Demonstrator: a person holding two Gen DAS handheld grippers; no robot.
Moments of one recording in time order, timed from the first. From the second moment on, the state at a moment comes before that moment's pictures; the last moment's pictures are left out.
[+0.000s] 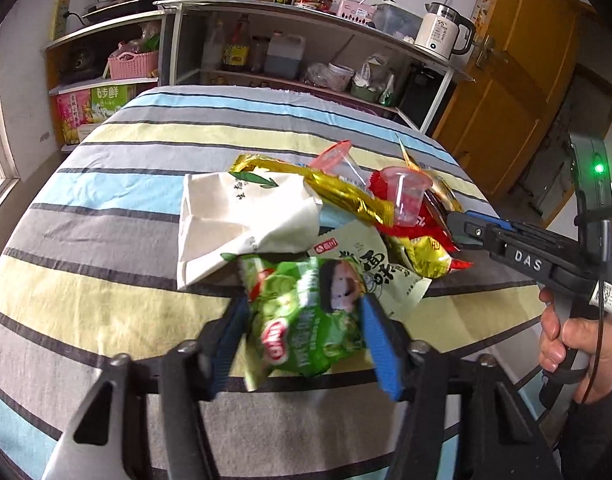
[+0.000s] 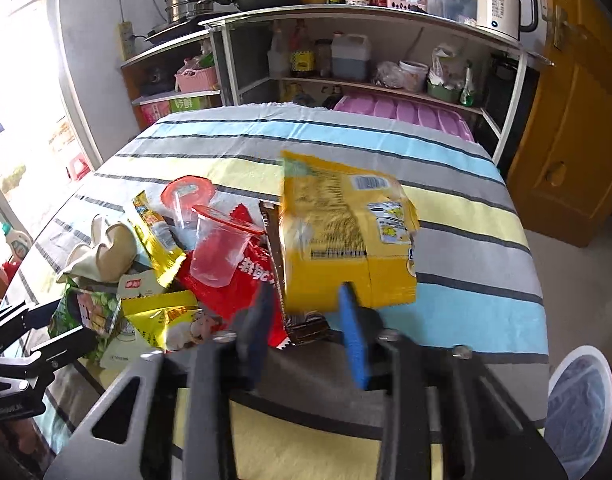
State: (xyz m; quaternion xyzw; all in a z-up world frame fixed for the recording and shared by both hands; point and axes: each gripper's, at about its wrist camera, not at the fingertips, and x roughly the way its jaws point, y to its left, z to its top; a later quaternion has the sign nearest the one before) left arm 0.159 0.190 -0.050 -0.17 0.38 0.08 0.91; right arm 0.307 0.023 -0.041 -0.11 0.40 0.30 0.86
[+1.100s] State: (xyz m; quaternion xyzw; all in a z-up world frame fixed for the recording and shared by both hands) left arm 0.151 0.189 -0.033 -0.16 0.35 0.05 0.92; right arm 0.422 -0.004 -0.055 -0.03 0.45 0.32 0.83
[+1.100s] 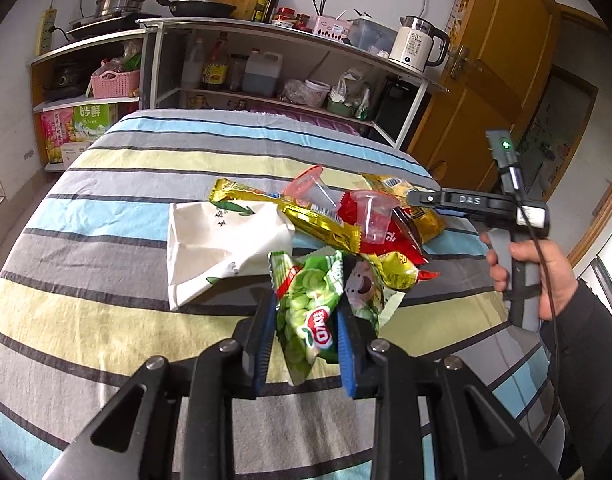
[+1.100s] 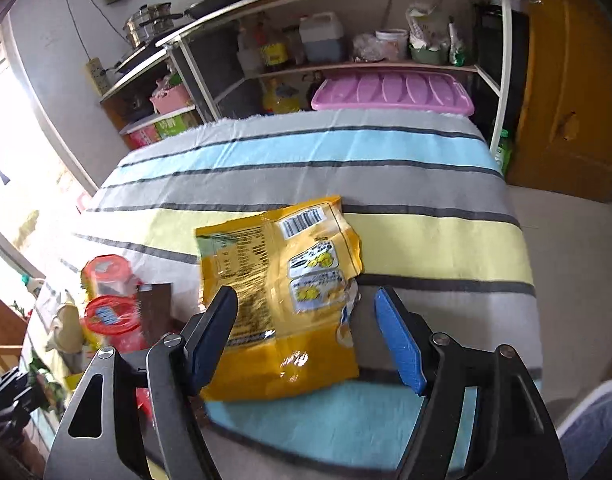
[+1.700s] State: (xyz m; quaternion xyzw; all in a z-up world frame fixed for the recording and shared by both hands) left arm 0.148 0.189 -0.029 -0.16 0.35 0.05 0.92; right arm 0.402 -0.001 -0.053 -0.06 0.44 0.29 0.85
